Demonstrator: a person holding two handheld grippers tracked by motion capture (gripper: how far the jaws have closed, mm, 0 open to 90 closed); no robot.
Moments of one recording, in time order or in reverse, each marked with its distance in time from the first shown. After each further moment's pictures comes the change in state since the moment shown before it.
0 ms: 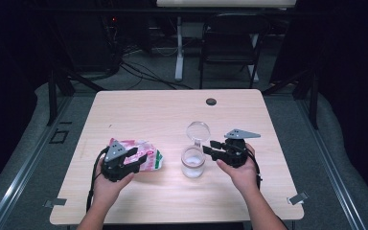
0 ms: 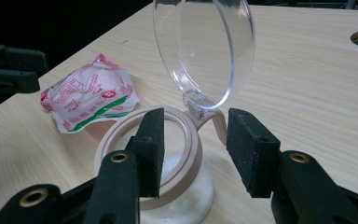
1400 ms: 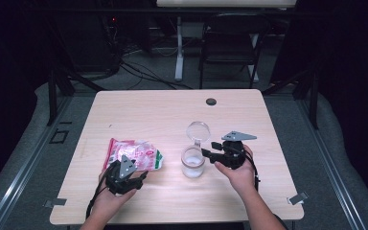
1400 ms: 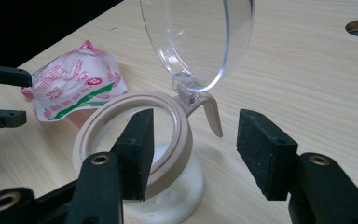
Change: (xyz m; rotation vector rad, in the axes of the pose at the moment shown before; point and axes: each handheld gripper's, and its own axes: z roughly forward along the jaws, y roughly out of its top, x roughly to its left) left arm -0.021 -0.041 0.012 0.188 0.088 0.220; right arm -0.002 -0.008 0.009 0.035 -0.035 -0.027
